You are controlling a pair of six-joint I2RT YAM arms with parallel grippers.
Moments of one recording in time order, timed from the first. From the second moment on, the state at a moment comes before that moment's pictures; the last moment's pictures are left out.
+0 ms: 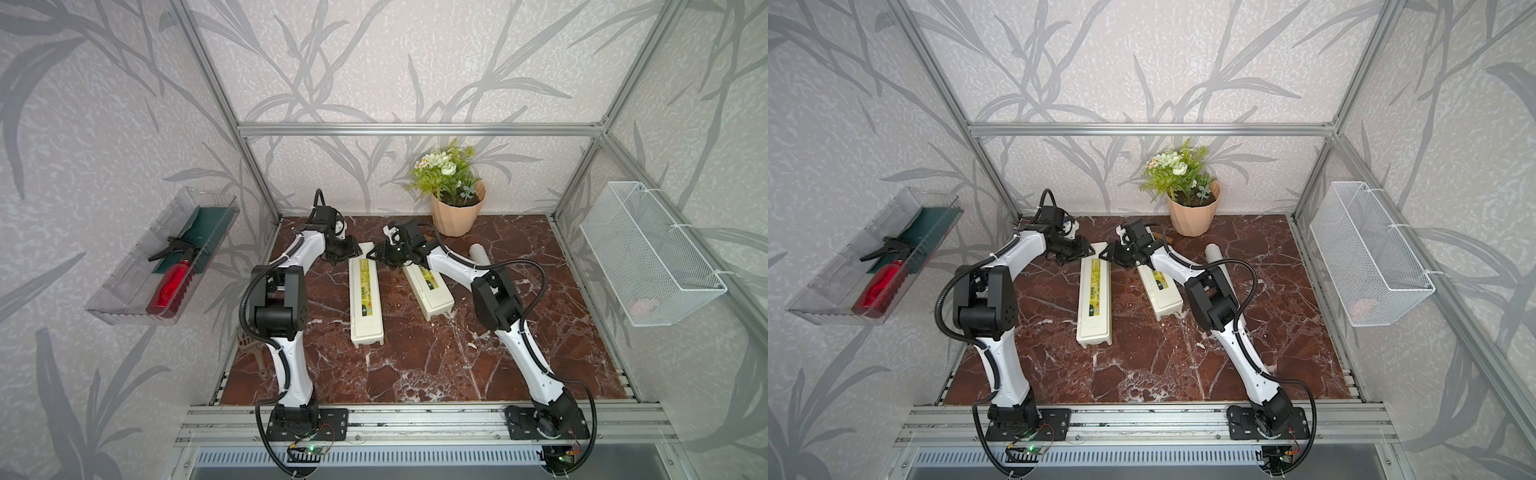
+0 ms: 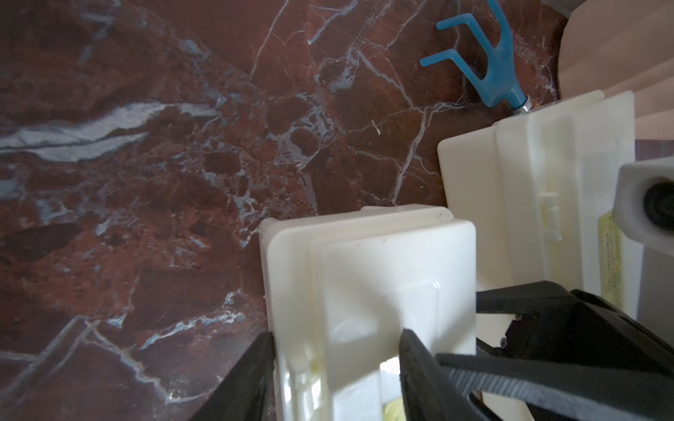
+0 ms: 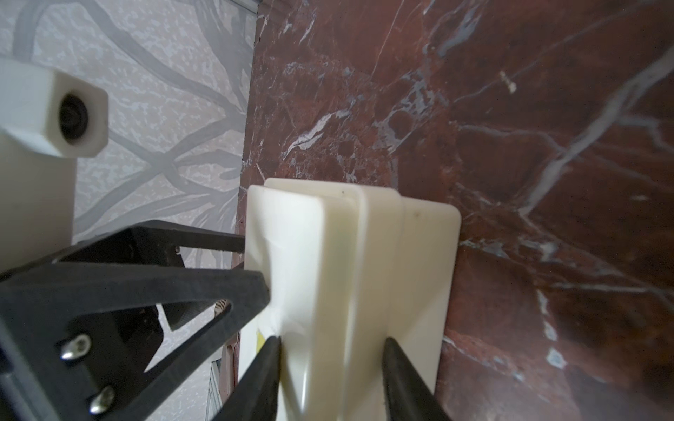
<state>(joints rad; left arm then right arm) -0.05 2.03 1.61 -0.68 0.33 -0.25 0.66 2.53 2.12 -0.25 -0.54 0.84</state>
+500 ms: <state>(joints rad) -0.08 2.06 1.66 -0.70 0.30 -0.19 0.71 2.38 1.83 -0.10 -0.44 0.88</state>
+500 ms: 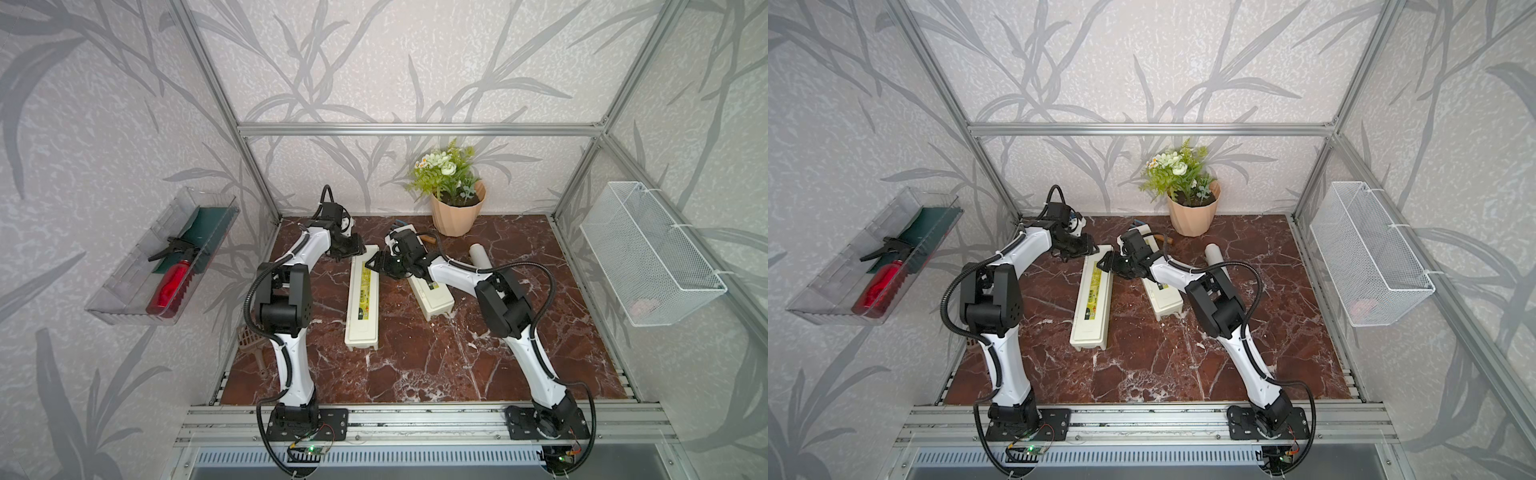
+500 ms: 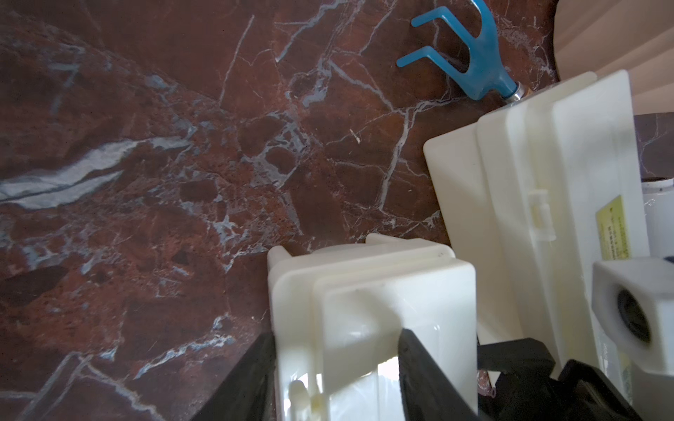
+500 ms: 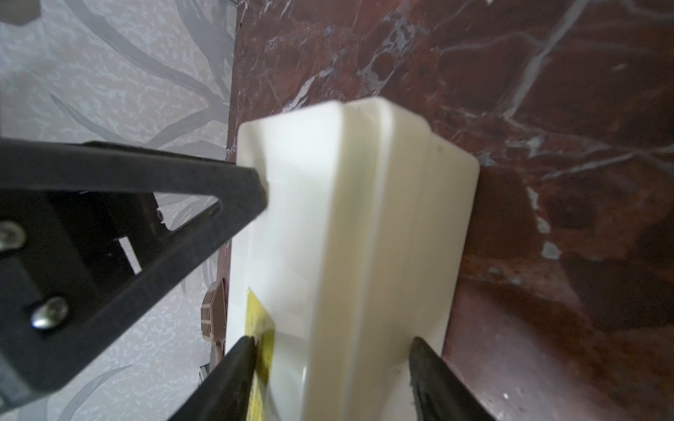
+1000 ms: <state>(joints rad) -0.15 1.96 1.65 -0.82 0.15 -0.22 0.72 2.24 1.62 -0.04 -0.39 0.80</state>
